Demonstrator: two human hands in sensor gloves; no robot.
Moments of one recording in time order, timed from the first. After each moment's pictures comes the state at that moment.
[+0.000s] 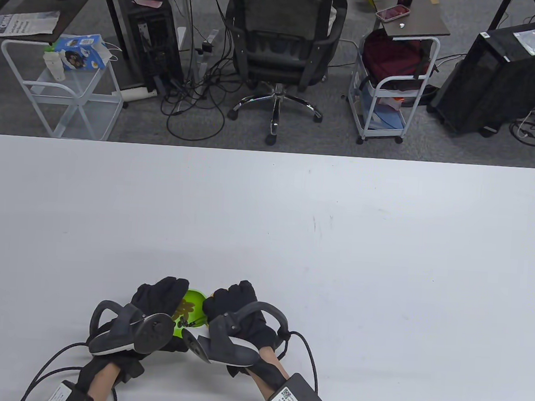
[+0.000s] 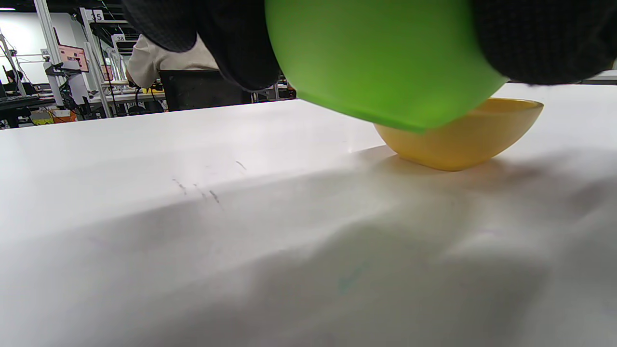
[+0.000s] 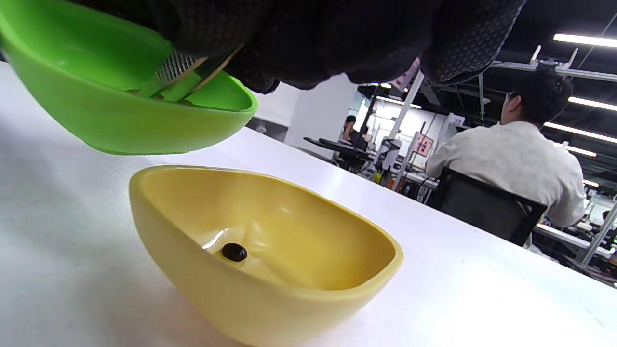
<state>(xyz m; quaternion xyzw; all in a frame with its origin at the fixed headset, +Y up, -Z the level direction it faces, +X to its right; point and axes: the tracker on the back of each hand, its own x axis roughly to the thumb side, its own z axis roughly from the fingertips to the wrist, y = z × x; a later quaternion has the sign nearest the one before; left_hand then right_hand) -0.241 -0.706 -0.259 -0.03 -0.26 -0.03 0.96 -0.082 -0.688 -0.252 -0.28 0.11 -0.95 0.12</state>
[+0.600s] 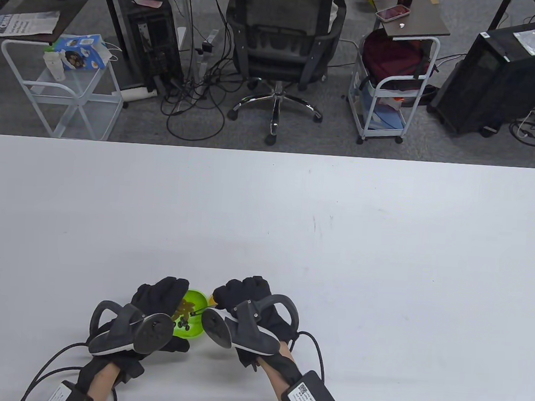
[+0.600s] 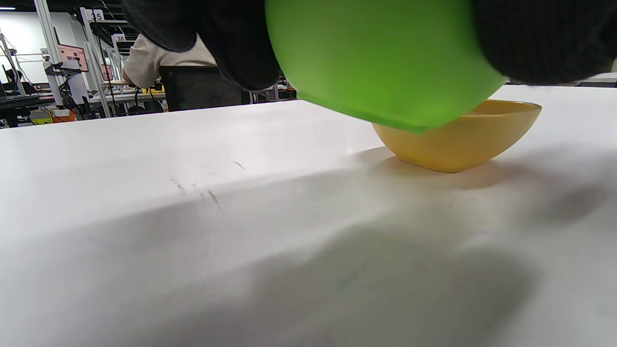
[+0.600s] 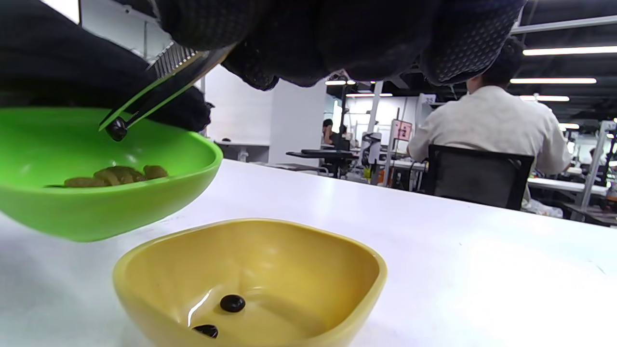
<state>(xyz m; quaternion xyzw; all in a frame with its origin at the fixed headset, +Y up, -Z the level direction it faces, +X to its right) -0.241 -0.706 -0.258 -0.03 -0.26 -0.03 0.96 -0.047 -0.664 -0.264 -0.23 0.09 -0.97 -0.01</state>
